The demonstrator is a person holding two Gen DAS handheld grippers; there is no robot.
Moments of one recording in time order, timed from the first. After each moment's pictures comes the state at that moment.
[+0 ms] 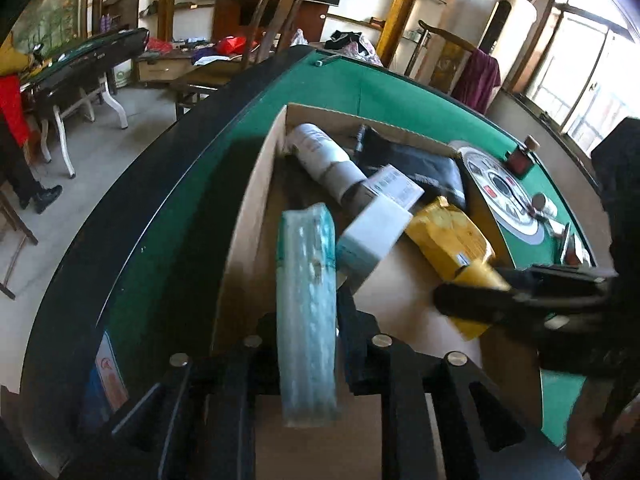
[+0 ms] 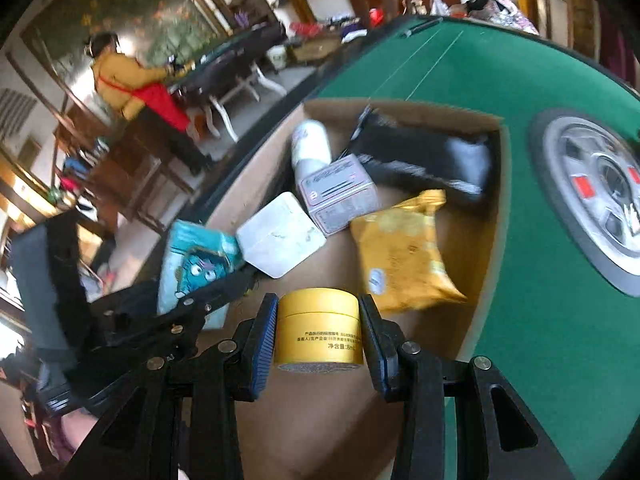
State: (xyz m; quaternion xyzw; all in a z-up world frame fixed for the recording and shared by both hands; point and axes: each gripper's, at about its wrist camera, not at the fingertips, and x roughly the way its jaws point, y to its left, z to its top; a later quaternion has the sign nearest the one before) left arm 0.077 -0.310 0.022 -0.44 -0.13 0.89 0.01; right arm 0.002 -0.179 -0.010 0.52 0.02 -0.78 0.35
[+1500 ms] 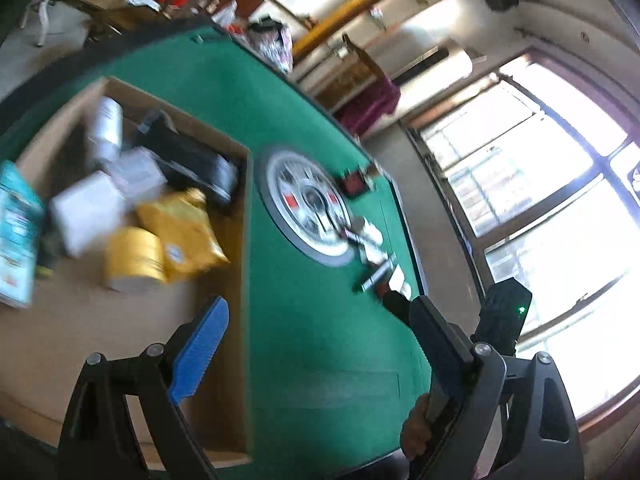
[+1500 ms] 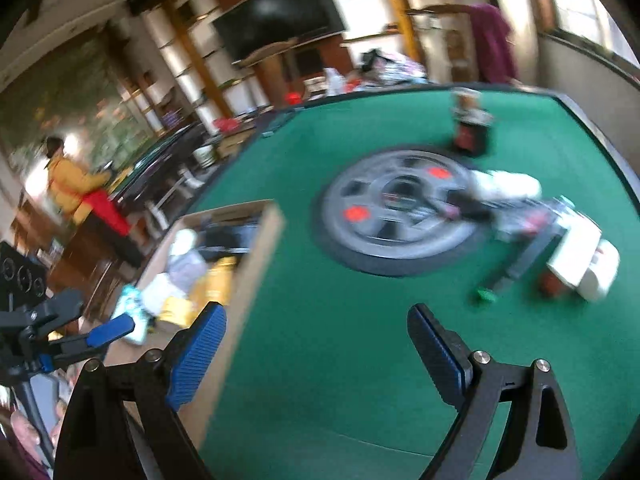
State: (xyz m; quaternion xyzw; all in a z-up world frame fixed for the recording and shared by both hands) left arm 0.074 -0.202 0.078 -0.41 -0.34 0.82 0.21; right arm 0.023 0.059 0.035 0.41 -0.11 -0.88 0.19
